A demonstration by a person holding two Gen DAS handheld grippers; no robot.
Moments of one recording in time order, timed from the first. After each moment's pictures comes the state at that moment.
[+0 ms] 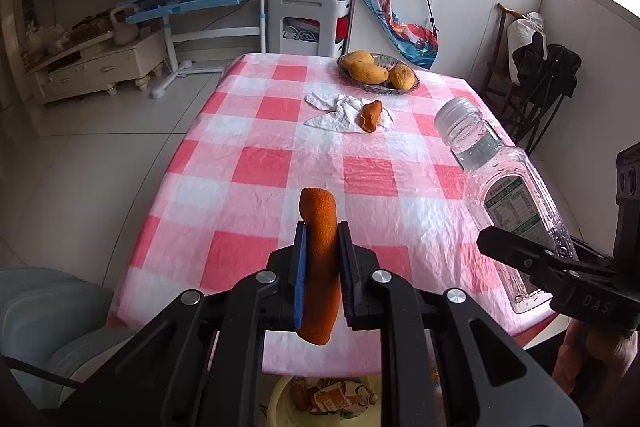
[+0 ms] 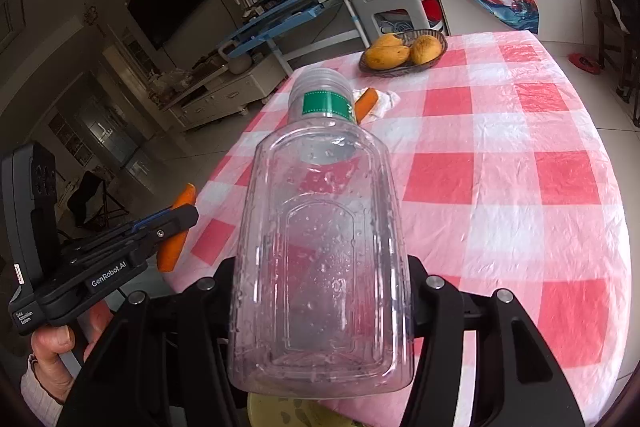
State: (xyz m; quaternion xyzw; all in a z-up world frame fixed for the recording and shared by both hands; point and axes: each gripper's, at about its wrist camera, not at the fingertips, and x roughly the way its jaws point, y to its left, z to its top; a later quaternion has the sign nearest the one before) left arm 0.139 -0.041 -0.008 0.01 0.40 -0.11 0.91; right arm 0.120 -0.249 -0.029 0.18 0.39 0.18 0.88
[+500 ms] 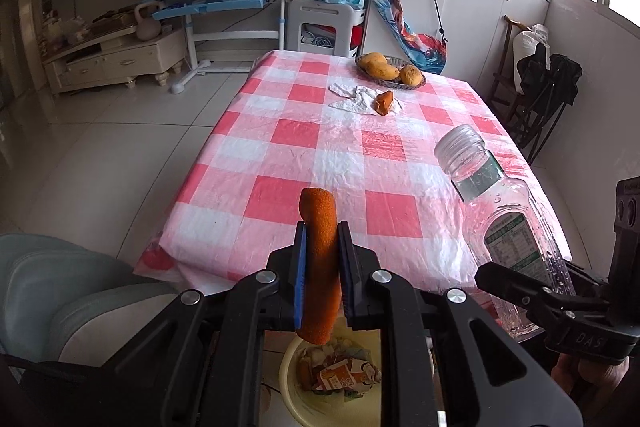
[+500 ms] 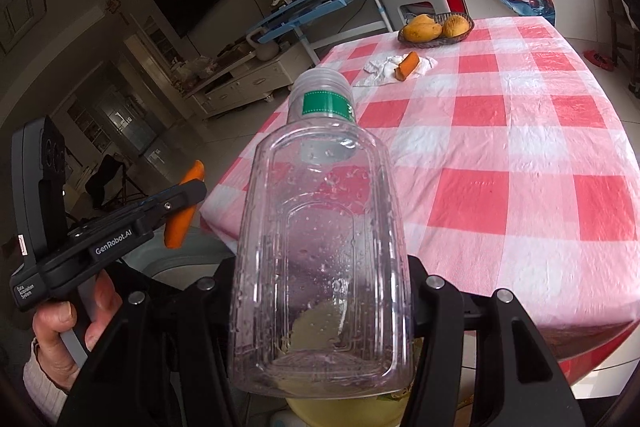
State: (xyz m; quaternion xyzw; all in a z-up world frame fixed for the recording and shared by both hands) left arm 0.070 -0.008 -0.003 -0.01 0.39 -0.09 0.92; right arm 0.061 -0.222 -0.038 0.18 0.39 0.21 0.88
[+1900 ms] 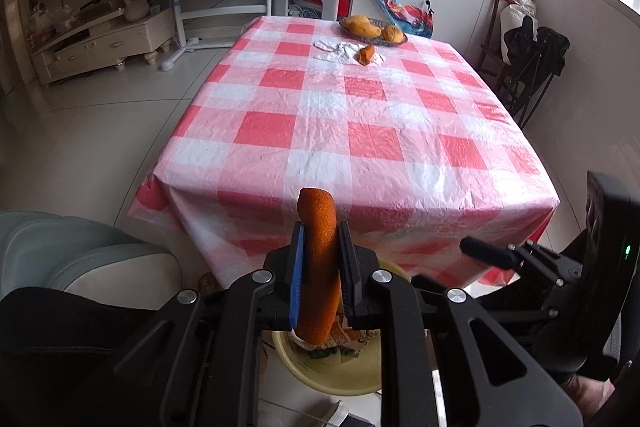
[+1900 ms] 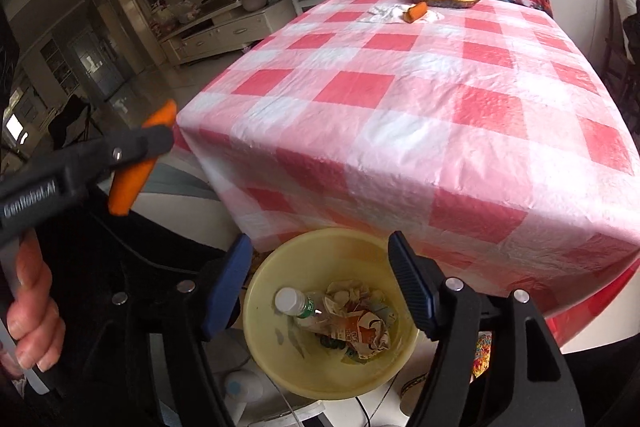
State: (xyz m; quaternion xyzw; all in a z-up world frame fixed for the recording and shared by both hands) left arm 0.024 -0.012 -0.029 0.01 0.44 -0.11 0.89; right arm 0.031 -0.180 -0.077 0.08 0.44 0.16 0.88
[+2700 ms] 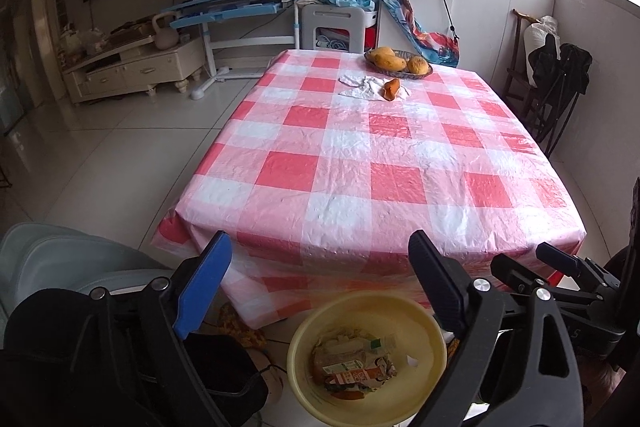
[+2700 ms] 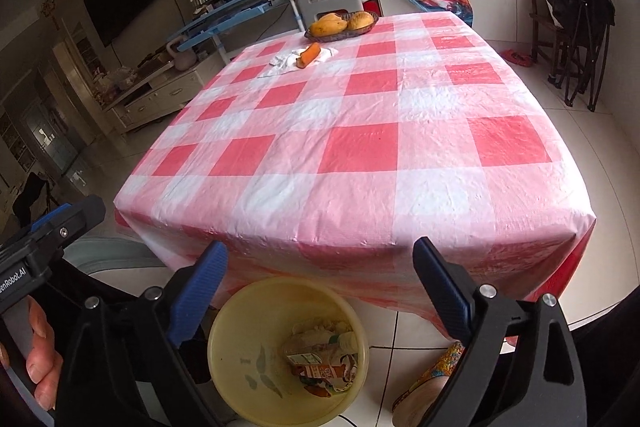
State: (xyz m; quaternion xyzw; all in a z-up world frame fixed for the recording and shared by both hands) left arm 0.034 -0.022 -0.018 0.02 0.38 -0.05 0.93; right arm 0.031 -0.237 -0.069 0.15 0.40 0.04 0.90
